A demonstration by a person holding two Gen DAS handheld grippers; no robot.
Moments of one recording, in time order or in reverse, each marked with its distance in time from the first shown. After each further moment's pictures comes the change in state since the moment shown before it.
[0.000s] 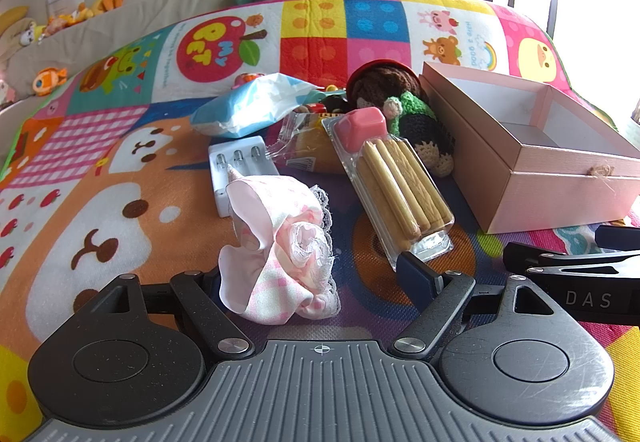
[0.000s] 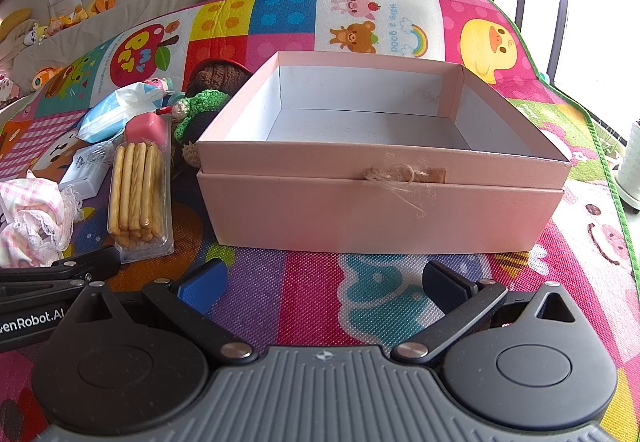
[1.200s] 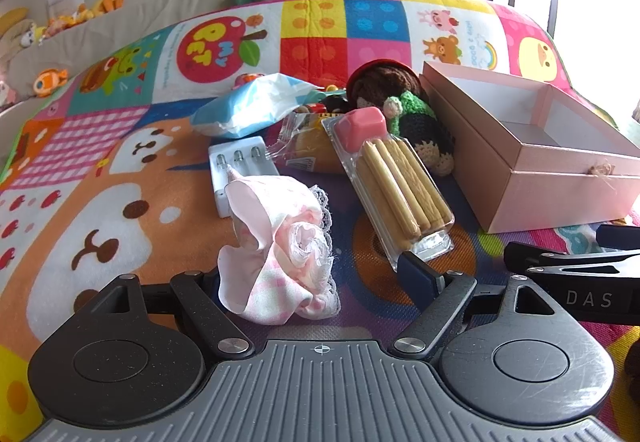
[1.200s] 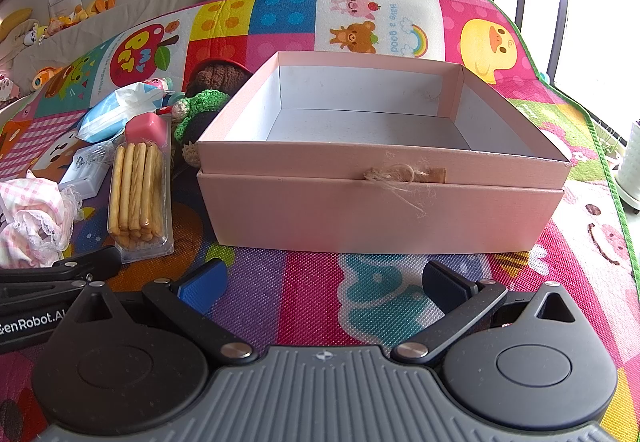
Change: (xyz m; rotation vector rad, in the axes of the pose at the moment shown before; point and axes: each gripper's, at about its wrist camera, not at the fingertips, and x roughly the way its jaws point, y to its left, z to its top) left arm -0.001 -0.002 0.001 0.001 0.001 0.002; right arm 0.000 -0.001 0.000 0.000 0.001 0.000
